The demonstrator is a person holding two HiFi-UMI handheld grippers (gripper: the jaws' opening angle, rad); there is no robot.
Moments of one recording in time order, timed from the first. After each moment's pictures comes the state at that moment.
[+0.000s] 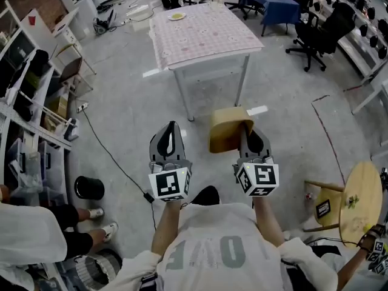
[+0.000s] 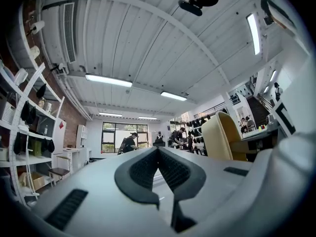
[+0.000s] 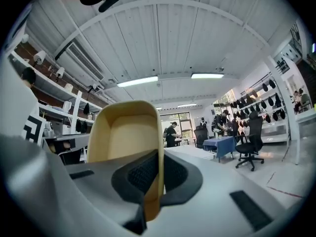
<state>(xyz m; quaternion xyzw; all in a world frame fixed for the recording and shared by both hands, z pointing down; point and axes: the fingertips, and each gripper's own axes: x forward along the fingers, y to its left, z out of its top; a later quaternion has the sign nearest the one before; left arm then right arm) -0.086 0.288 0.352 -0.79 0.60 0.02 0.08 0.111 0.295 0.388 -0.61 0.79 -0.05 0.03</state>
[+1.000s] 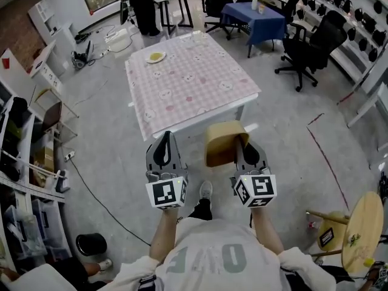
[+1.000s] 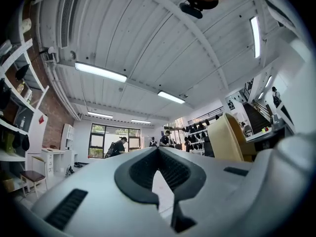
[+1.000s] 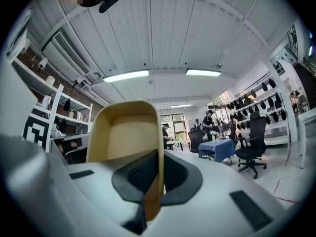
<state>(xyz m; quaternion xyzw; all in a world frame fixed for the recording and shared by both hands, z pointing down) -0.050 -0.043 0.334 -0.82 0.56 0.05 0.10 0.145 -0.005 0.377 -0.64 0.76 -0.04 0.04</state>
